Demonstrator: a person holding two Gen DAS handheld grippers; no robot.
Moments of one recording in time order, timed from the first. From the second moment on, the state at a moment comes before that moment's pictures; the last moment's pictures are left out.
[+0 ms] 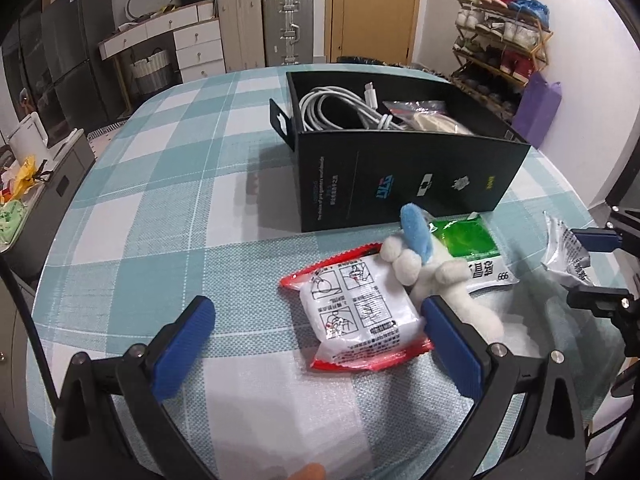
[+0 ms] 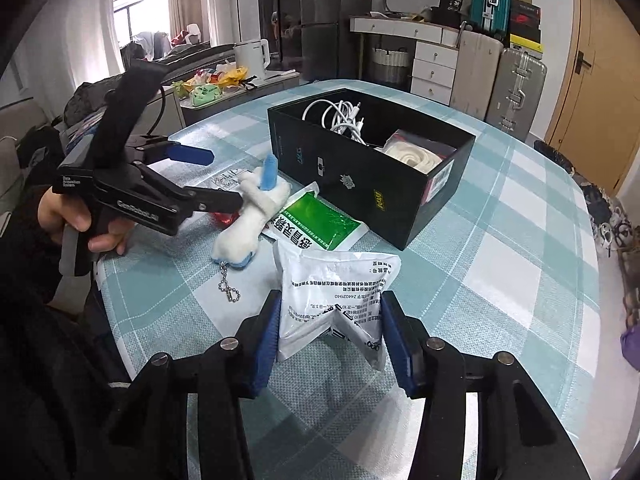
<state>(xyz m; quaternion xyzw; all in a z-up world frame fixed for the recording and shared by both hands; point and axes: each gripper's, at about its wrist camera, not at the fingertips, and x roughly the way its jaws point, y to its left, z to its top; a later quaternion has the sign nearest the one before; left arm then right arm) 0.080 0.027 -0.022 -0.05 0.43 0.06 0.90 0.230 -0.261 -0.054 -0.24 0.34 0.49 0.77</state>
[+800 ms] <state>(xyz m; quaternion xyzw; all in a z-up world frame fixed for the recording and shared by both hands) 0.081 0.033 -0.028 -0.05 0.44 0.08 0.89 0.230 -0.254 -0.049 -0.23 0.32 0.49 0.78</state>
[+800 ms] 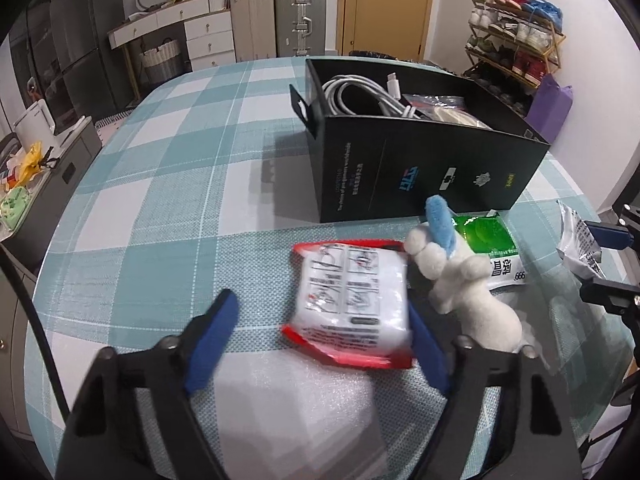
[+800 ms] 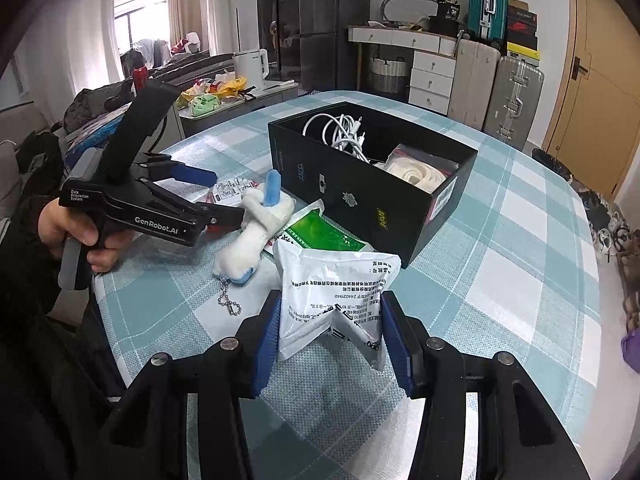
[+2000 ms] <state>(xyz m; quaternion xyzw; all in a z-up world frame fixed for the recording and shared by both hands) 0.055 0.044 0.028 -0.08 0.34 0.09 0.93 0.230 -0.254 -0.016 -0.15 0.24 0.48 0.83</state>
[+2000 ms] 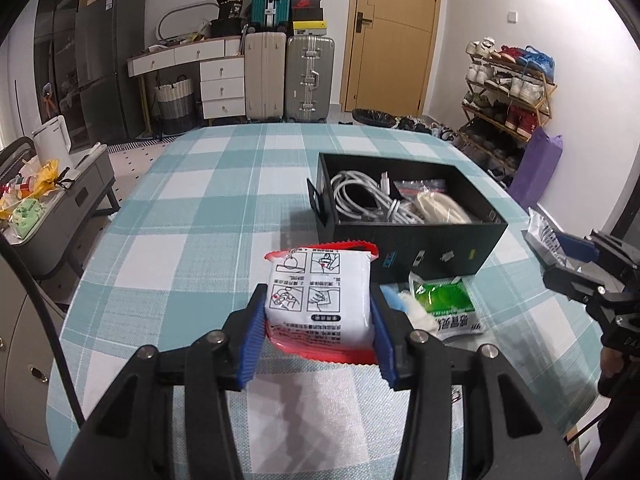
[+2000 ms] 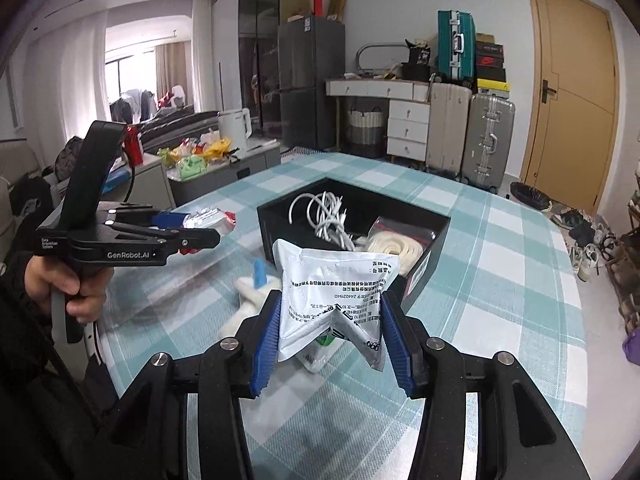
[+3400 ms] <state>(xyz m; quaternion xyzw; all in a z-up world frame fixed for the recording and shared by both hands) 0.133 0.047 0.071 -0.09 0.32 0.04 0.94 0.285 -0.200 0.024 -0.11 0.26 0.43 0.86</state>
